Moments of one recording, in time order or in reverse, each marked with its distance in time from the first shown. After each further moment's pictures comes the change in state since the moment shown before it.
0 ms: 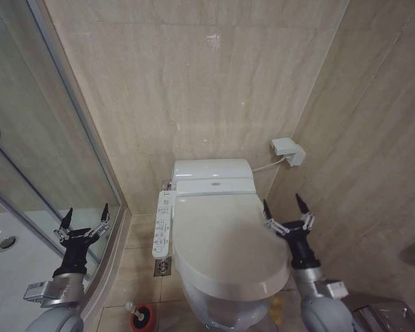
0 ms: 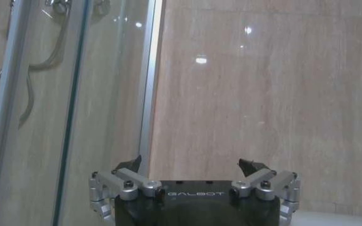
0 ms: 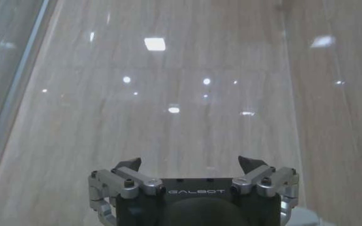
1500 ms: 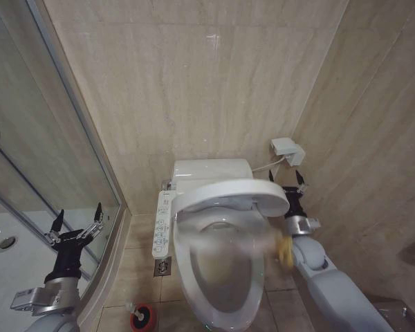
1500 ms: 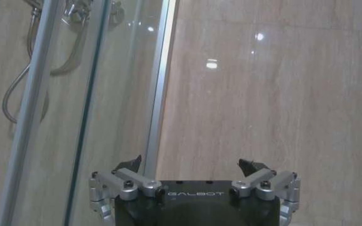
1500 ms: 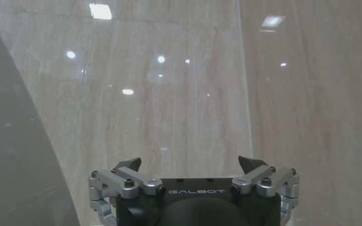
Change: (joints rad) left arm 0.037 -0.083 -0.041 -0.082 0.005 0.036 0.006; right arm 0.434 0.003 -0.033 -0.350 0.176 -0.150 0.037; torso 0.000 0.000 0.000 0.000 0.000
